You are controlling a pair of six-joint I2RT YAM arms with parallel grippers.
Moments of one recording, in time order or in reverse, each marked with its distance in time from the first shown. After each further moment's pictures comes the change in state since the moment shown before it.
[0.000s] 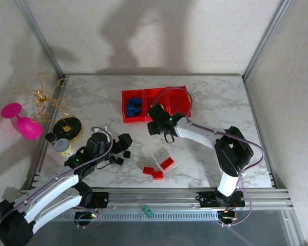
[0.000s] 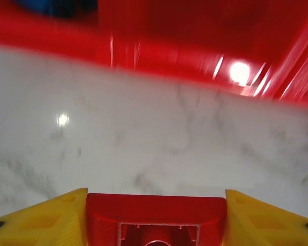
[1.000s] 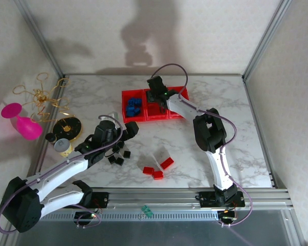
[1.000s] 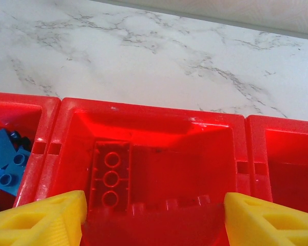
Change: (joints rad) left arm 0.000 0.250 0.137 0.164 -0.050 0.058; right arm -0.190 0.449 0.537 0.145 0.087 -0.169
